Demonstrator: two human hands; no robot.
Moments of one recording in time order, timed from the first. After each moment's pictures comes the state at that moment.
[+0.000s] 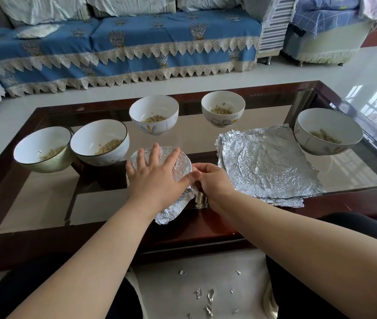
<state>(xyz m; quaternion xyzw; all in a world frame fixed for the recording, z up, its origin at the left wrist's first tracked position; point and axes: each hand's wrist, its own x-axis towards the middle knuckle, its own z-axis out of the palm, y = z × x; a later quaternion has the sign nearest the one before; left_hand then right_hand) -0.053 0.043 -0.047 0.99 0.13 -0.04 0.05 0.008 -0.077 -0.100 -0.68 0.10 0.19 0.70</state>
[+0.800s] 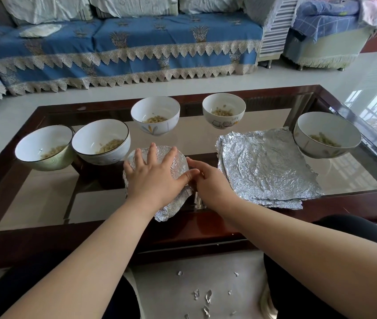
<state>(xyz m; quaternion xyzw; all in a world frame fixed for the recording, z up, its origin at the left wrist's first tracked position) -0.050 0.045 -0.045 0.99 0.15 -0.04 0.04 -0.009 -0.092 -0.074 -0.84 -0.14 0.12 0.51</state>
